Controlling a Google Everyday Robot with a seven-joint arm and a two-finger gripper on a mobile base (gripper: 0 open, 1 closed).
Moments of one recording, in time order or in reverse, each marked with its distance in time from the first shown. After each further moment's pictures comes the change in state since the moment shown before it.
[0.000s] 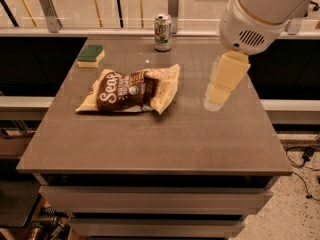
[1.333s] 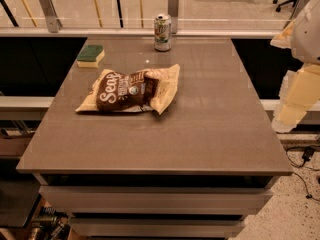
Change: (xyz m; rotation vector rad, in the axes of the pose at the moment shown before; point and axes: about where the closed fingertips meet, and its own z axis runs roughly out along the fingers) arm 0.095 0.024 -0.043 -0.016 0.077 0.006
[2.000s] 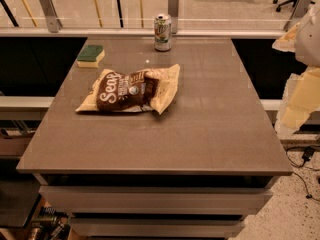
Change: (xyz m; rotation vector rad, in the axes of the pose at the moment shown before) arm 0.006 0.001 0.004 -0.014 -0.018 0.003
